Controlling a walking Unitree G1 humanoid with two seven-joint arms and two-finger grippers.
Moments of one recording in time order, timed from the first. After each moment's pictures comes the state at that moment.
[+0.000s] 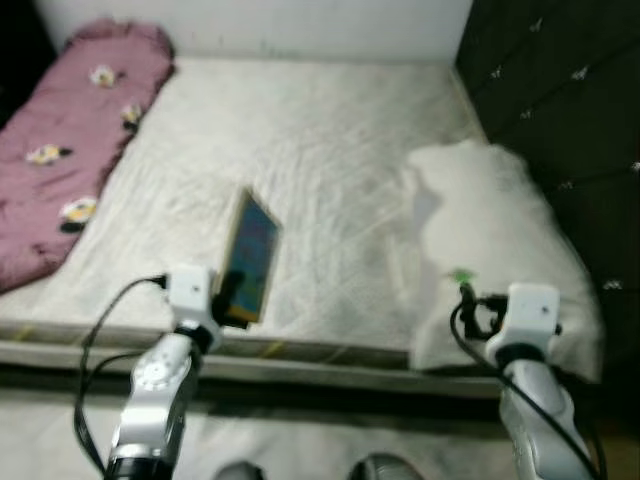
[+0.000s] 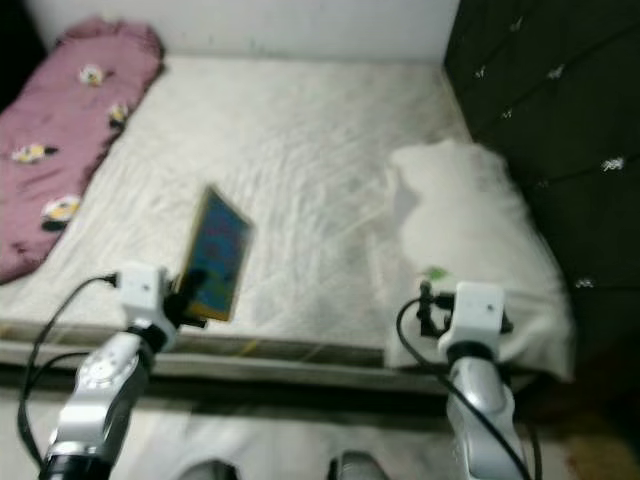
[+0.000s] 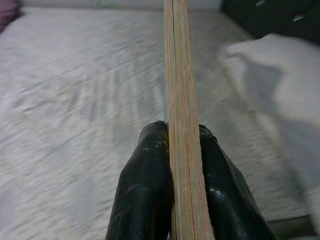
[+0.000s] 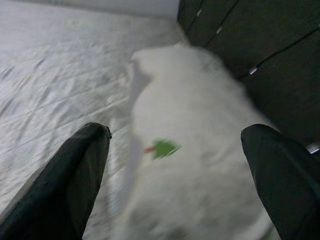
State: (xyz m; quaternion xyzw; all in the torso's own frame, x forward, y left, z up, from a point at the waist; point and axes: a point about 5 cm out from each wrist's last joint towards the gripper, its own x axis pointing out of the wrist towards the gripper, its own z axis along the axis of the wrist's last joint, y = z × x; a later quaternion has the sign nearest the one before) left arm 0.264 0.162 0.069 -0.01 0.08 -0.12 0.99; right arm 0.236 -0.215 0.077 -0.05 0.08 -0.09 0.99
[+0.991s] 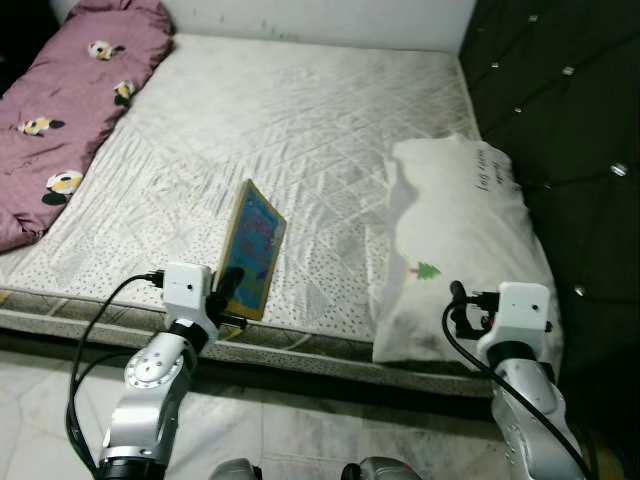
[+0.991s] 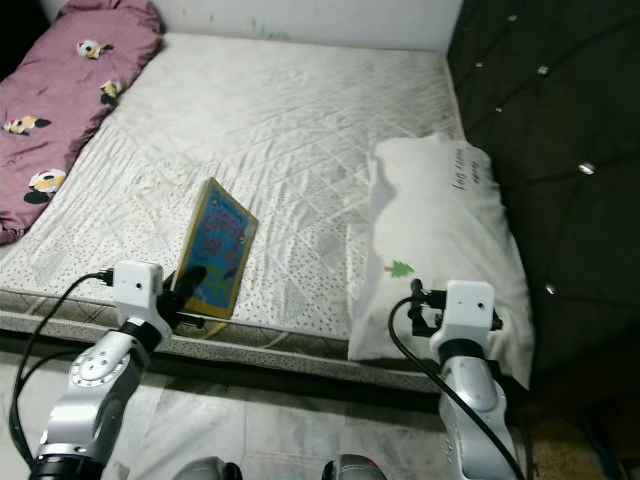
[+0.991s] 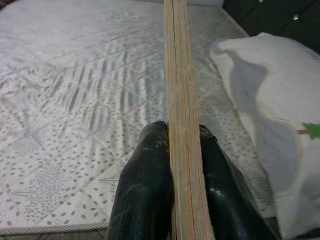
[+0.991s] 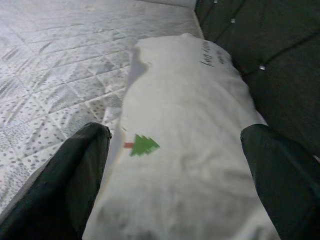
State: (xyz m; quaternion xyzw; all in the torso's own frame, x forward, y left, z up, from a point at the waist) left arm 0.262 0.168 0.073 -0.02 0.08 -0.13 0.99; right arm 0.237 -0.209 0.076 -0.05 0.08 -0.08 0.99
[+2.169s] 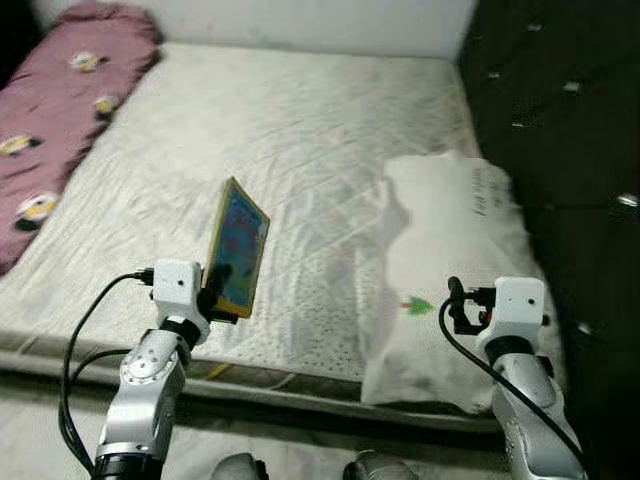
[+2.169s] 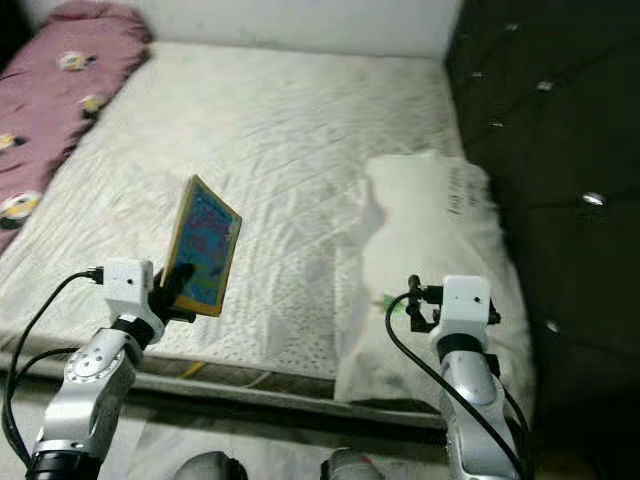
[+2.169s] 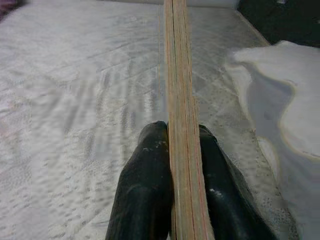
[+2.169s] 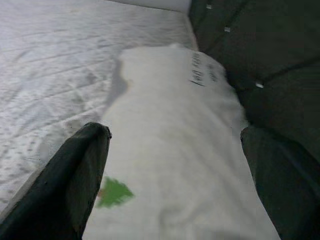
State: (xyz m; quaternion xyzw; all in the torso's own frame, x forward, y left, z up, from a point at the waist) left arm 0.266 0.173 0.073 -0.02 0.08 -0.10 0.99; right arm 0.241 -0.209 0.078 -0.06 0.08 -0.07 0.99
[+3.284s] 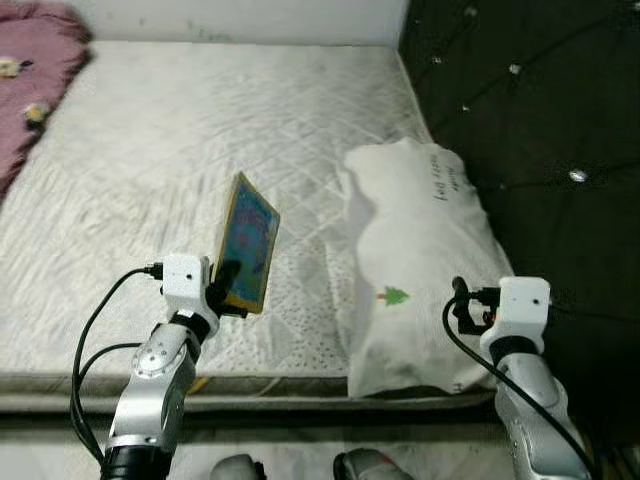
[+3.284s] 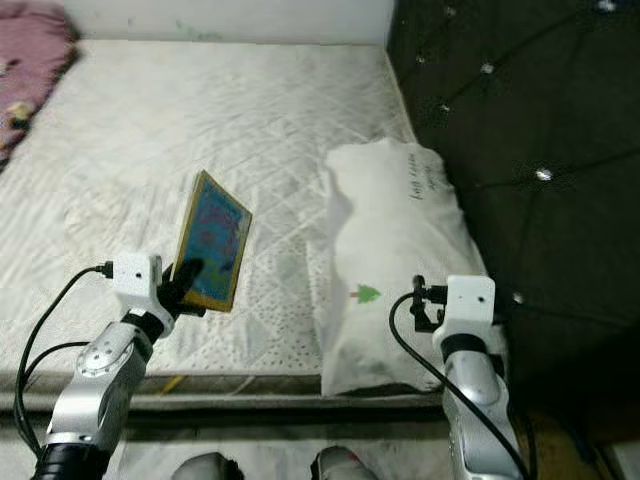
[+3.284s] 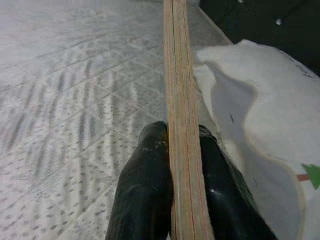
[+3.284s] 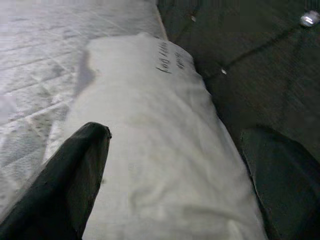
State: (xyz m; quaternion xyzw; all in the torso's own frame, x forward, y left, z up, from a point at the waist) left arm 0.271 0.167 0.077 -0.04 0.08 -0.10 0.99; right arm 0.241 -0.212 0.079 -0.07 0.08 -0.08 0.99
